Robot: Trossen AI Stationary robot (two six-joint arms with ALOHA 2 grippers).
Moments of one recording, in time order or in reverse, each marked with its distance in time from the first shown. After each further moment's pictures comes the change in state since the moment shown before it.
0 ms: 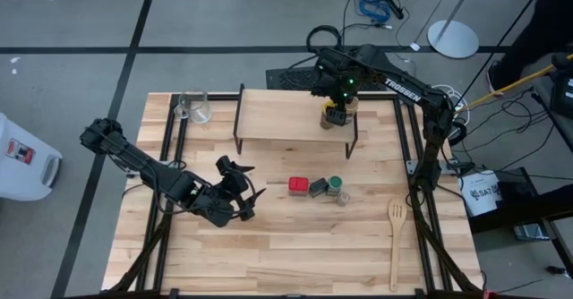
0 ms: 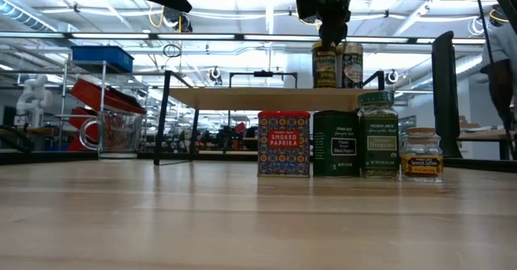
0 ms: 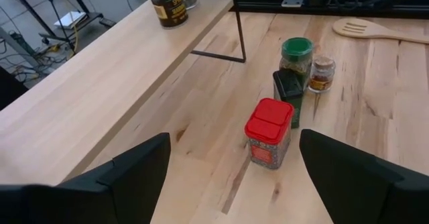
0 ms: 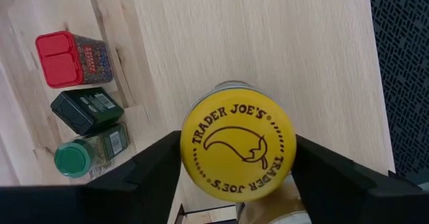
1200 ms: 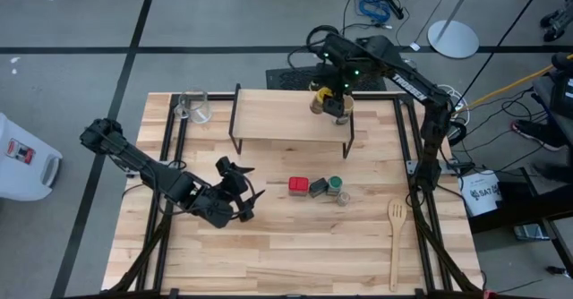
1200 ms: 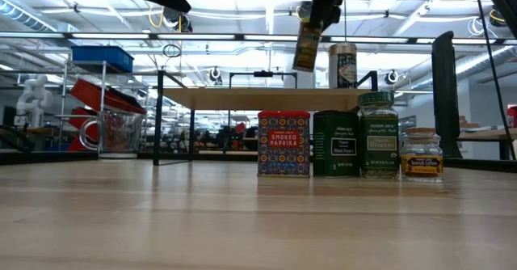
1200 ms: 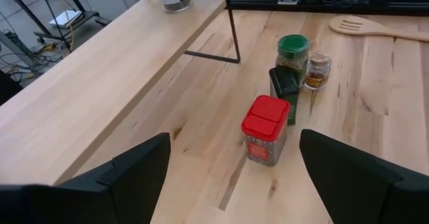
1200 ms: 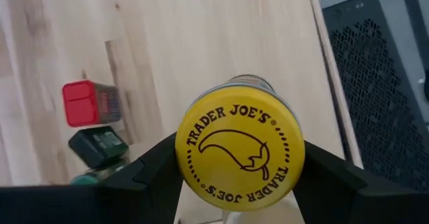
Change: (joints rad) left arm -0.006 0.000 0.000 -0.007 0.010 -0.005; right arm 0.002 0.035 0.204 0.000 -0.015 0.006
